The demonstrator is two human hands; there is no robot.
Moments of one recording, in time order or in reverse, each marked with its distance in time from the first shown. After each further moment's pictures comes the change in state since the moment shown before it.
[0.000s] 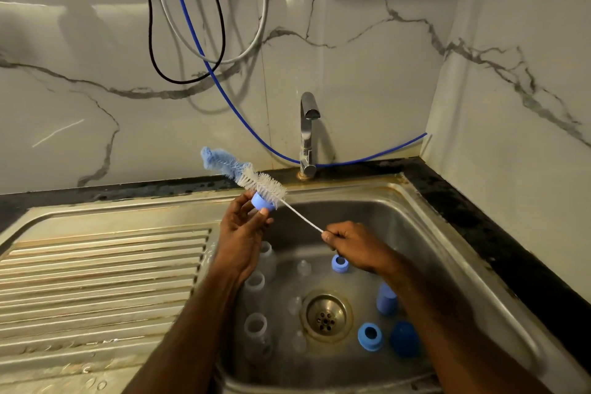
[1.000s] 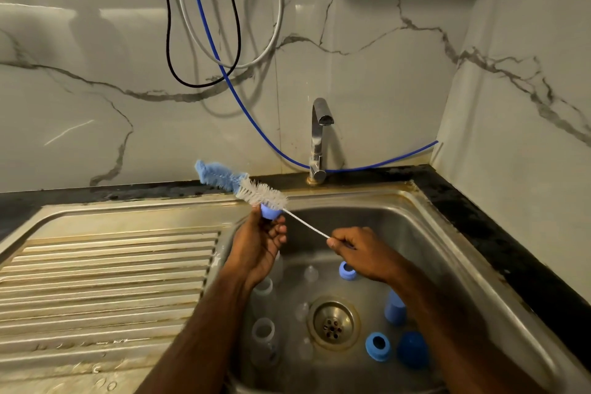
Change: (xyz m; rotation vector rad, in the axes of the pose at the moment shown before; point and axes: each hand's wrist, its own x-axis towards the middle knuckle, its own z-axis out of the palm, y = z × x) left_hand -0.004 0.006 0.012 -0.104 0.062 -0.330; right_hand -0.002 -0.007 0.000 -0.059 0.039 -0.137
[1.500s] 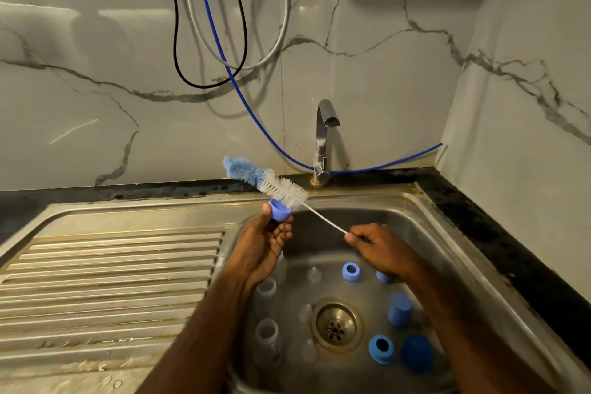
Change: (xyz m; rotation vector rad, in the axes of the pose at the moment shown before) left_hand -0.004 0.005 0.004 -0.020 0.015 0.027; right_hand 0.000 0.015 -0.014 -0.005 0.060 0.059
